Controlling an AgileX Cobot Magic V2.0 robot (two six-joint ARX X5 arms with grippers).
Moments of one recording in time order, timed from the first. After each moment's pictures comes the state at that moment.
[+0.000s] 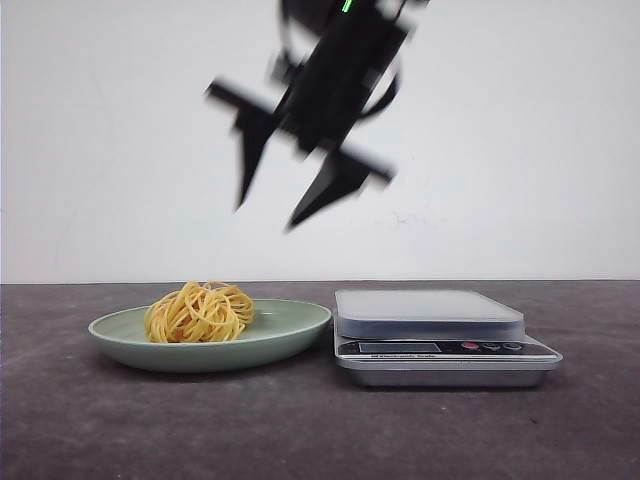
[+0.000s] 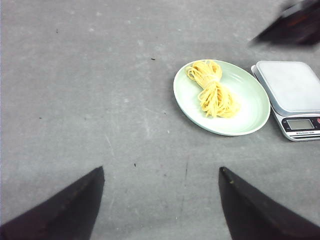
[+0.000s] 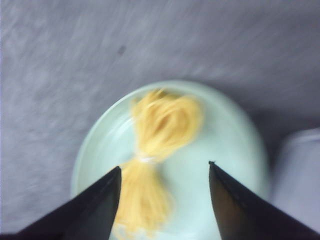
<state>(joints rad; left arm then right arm) -0.57 0.21 0.94 -1.27 -0.26 -0.33 0.66 1.80 1.54 -0.55 -0.07 0.47</state>
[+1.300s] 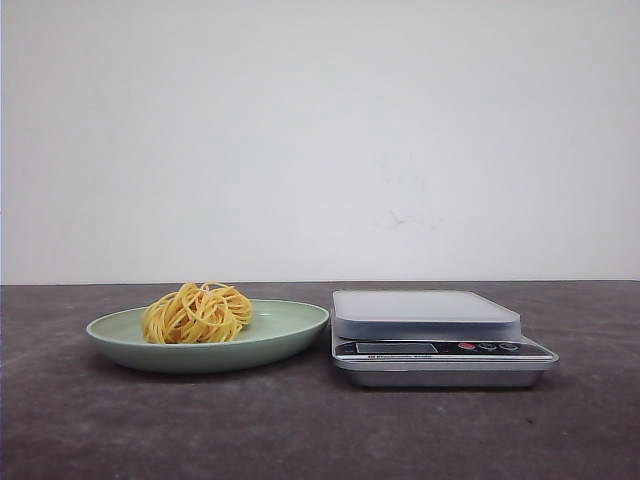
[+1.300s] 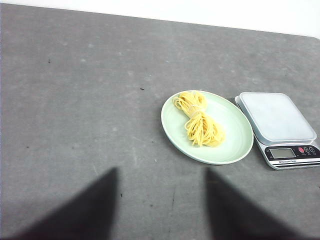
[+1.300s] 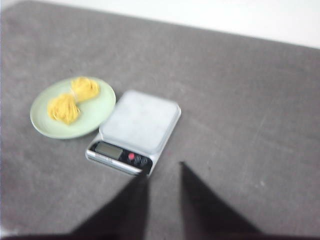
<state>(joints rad) -0.57 0.21 0.94 -1.16 -0.26 -0.33 0.79 0.48 1.17 -1.22 0.31 0.27</state>
